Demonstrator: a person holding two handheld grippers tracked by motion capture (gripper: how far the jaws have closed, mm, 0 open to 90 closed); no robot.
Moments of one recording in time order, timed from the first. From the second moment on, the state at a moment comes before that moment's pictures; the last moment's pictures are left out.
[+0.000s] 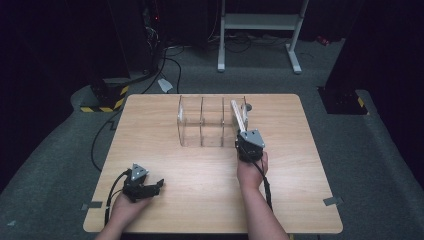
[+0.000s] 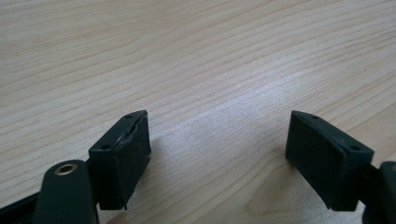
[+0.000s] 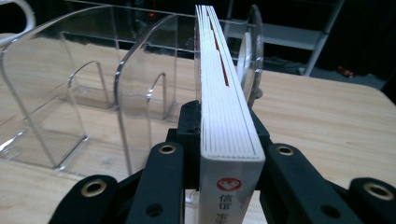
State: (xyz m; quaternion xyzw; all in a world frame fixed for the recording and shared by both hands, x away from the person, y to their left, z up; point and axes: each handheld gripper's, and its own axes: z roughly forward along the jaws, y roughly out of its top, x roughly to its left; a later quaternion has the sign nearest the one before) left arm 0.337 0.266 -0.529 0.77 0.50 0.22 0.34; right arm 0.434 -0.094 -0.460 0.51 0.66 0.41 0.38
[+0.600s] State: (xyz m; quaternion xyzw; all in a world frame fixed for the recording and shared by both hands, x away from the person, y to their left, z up) left arm 0.337 0.266 -0.529 0.77 0.50 0.22 0.34; right arm 0.438 -0.093 -0.468 0.54 0.64 0.42 0.36
